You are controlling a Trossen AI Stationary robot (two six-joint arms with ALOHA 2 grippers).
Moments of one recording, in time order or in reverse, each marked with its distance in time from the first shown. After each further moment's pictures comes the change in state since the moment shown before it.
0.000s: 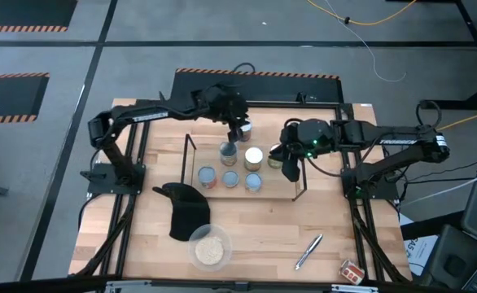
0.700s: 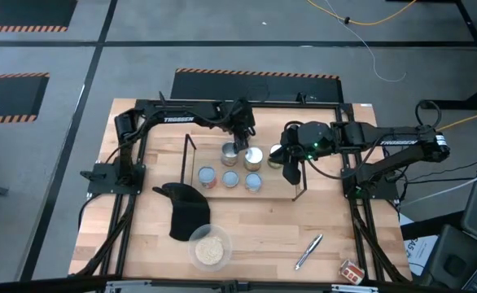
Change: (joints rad) left arm 0.001 0.261 0.000 -0.007 -0.085 0.045; right arm 0.026 0.000 0.000 -0.002 0.001 -0.003
